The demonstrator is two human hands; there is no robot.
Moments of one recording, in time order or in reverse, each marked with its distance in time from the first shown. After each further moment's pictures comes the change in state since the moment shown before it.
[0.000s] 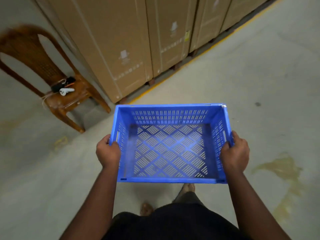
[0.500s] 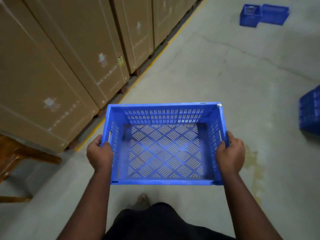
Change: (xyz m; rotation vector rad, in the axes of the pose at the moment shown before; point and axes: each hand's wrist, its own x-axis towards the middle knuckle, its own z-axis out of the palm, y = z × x) left_hand -0.026 0.211 0.260 -0.040 -0.224 0.185; right_hand 0.200 0.078 -0.093 0.047 0.258 0.271
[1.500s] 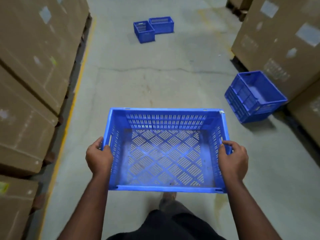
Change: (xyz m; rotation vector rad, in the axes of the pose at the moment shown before) left_hand 0.160 0.417 0.677 0.044 -0.590 0.354; right_hand 0.537 -0.021 0.101 -0.008 0.477 0.473
